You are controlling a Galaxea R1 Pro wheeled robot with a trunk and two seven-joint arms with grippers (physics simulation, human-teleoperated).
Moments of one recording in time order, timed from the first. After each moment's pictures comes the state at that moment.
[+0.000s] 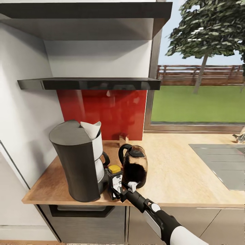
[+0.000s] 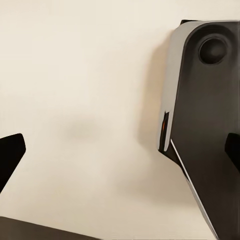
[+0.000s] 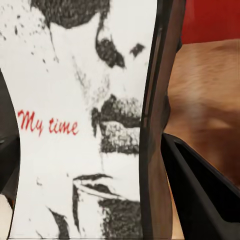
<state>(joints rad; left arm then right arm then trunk) 0.05 0.13 0.06 -0.07 0.02 -0.17 0.04 -0.59 0.08 0.57 -0.46 -0.49 -0.46 0.54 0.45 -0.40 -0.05</state>
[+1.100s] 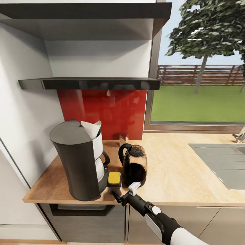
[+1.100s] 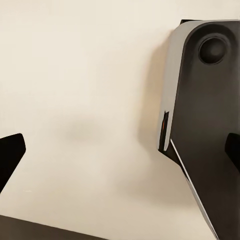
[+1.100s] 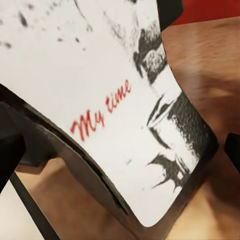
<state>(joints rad) 0.05 0.13 0.06 -0.07 0.02 -0.17 0.04 -0.59 0.09 0.58 -0.41 -0.47 -0.46 0.54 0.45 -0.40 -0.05</state>
